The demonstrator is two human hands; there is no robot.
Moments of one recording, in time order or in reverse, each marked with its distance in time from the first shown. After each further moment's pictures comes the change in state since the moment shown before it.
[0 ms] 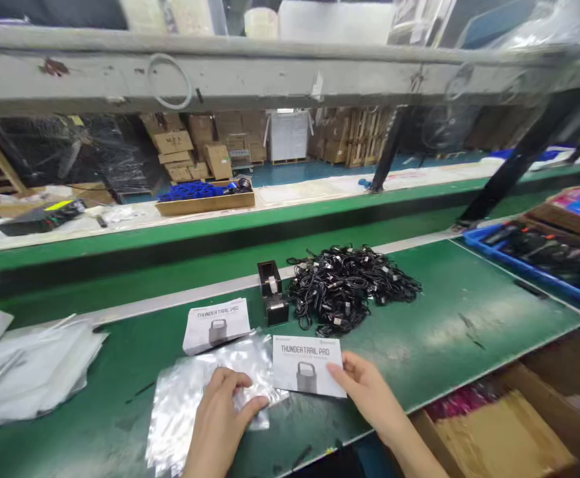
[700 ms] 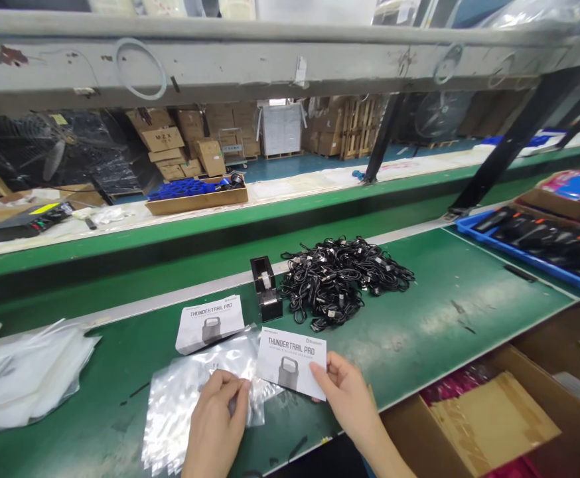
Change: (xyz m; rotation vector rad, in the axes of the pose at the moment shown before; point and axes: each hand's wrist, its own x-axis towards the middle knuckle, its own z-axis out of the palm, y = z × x) left_hand -0.010 0.004 0.006 0.010 0.036 0.052; right_hand -0.009 0.007 0.037 0.141 0.107 -0.024
